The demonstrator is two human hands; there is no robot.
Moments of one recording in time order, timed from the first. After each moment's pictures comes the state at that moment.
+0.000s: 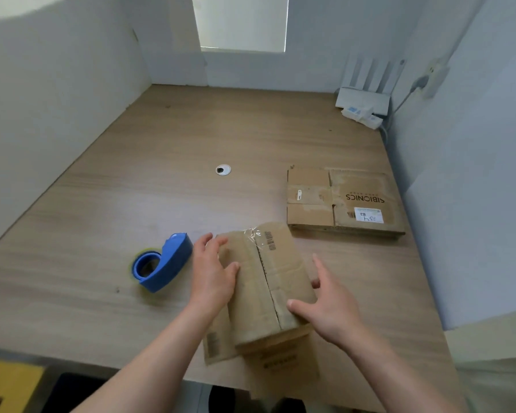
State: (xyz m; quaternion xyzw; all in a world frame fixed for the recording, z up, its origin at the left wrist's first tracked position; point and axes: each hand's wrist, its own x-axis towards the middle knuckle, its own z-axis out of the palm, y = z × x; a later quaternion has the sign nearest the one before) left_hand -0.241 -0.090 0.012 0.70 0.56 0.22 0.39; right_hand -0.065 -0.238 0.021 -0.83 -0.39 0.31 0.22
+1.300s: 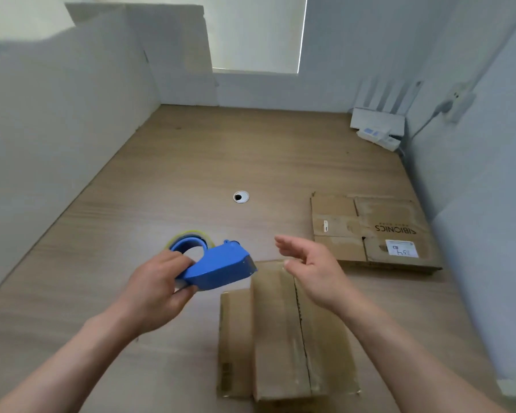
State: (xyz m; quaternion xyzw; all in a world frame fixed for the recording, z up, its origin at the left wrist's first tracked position) left_hand -0.358 0.055 0.065 0.92 0.31 0.17 0.18; right_hand -0.086 -0.083 0.078 -0.71 -0.45 0.36 0.40
